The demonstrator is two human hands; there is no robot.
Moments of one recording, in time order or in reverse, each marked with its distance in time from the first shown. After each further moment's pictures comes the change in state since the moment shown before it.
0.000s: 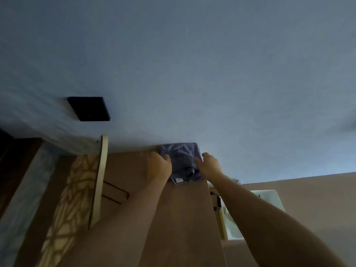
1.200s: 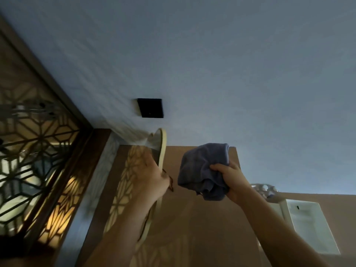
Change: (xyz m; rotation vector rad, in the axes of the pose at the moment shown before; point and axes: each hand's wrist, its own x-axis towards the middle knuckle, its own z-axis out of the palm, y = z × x) left_hand -0.115 -0.063 -0.206 0.280 -0.043 0.004; right_hand -0.139 -0.080 0.002 0.985 -0.242 0.006
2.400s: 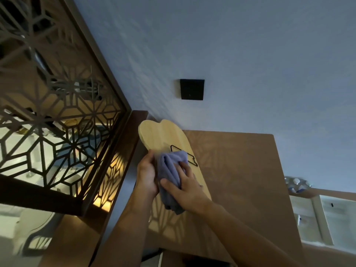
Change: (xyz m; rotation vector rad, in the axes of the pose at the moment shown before) left_hand 0.005 -0.128 0.000 -1.701 0.088 -0.310; right_hand -0.087 0.084 0.203 -0.806 -0.421 -0.293
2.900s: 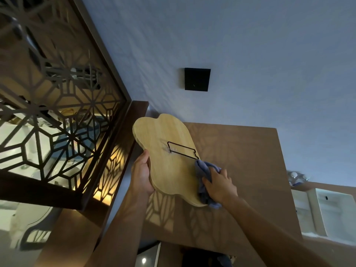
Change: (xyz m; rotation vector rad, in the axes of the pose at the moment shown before) left_hand 0.026 0.001 -0.059 0.150 0.031 -0.188; right_hand 0.013 0.097 -0.023 -0.373 0.076 0.466
